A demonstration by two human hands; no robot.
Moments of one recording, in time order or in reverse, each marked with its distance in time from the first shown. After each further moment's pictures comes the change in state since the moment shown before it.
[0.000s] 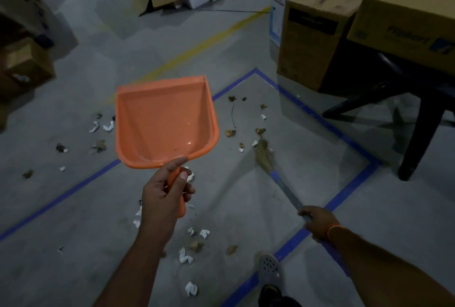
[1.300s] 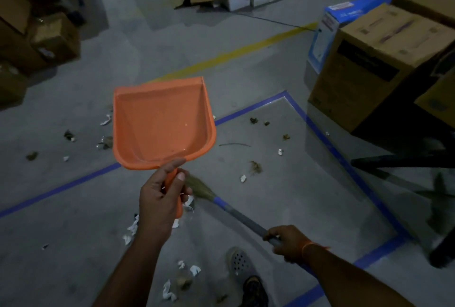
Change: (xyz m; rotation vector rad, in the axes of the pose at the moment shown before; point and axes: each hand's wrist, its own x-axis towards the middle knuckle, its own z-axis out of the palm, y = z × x) left_hand 0.205 0.012 0.016 -0.073 0.203 -0.017; right_hand 0.149 -0.208 -0.030 -0.320 -0.455 -0.315
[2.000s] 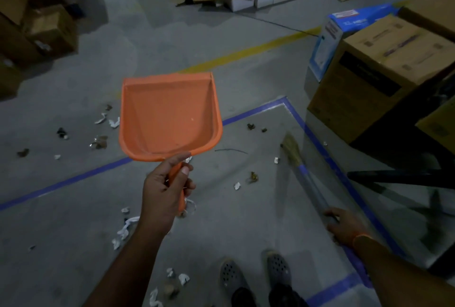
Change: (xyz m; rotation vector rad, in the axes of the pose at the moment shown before) left_hand 0.055 0.014 0.052 0.004 -0.015 -0.007; right_hand -0.011 0.092 -0.159 0.151 0.531 0.296
